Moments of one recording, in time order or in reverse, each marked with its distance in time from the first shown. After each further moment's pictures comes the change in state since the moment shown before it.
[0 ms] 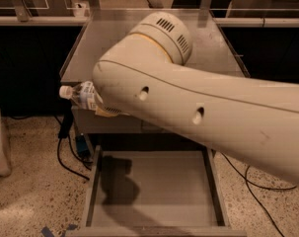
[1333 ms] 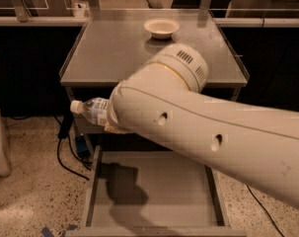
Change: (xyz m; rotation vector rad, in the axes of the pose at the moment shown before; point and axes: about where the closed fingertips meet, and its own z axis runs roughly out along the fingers) arm 0.033 0.037 0.008 -0.042 0.005 0.071
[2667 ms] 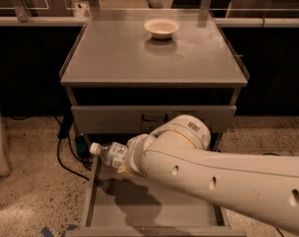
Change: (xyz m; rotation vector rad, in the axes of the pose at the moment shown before) arm 0.078 0.097 0.075 -0.130 0.004 0.152
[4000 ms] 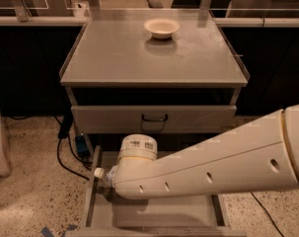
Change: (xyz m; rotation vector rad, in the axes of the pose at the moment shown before) arm 0.039 0.053 0.096 -0.077 0.242 0.001
